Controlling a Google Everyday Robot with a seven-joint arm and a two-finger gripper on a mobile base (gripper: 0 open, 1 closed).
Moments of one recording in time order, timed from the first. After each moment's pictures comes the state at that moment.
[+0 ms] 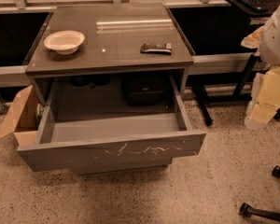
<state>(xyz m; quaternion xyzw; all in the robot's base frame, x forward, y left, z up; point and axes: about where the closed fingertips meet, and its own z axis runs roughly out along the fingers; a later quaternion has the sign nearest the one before) 0.438 -0.217 0.976 -0.60 0.78 -0.03 0.16</state>
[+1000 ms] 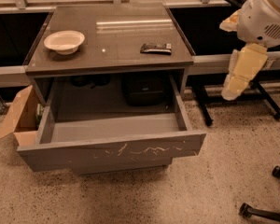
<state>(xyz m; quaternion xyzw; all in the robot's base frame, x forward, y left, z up) 0.509 -0.195 0.979 -0.63 0.75 -0.01 0.21</state>
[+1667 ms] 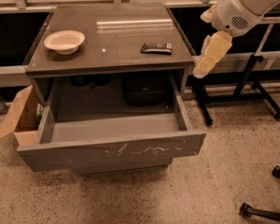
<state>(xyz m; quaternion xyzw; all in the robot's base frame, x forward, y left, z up) 0.594 -0.166 0.967 -0.60 0.75 0.04 0.28</state>
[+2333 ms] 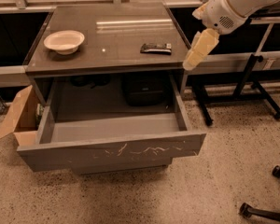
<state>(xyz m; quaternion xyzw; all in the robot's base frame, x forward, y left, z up) 0.641 -0.154 0.956 -0.59 0.74 0.06 0.32</state>
